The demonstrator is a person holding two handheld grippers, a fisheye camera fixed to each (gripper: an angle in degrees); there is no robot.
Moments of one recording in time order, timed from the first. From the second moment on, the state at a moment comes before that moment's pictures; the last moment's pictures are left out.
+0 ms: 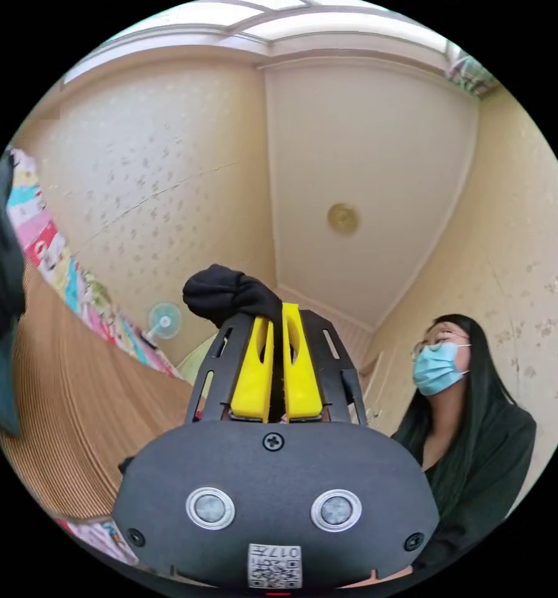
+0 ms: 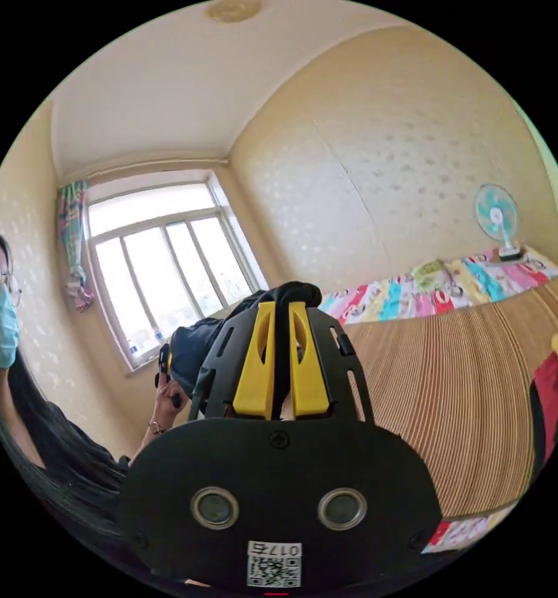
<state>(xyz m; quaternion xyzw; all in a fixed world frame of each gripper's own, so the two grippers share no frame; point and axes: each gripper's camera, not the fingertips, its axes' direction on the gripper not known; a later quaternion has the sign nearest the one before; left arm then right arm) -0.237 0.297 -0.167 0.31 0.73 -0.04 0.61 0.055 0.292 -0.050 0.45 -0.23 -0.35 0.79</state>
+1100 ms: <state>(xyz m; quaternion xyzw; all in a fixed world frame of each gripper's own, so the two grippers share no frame) 0.057 -0.020 -0.401 0.27 0.46 0.18 0.83 -0.203 0.265 -0.347 0.61 0.09 -0.34 0.71</state>
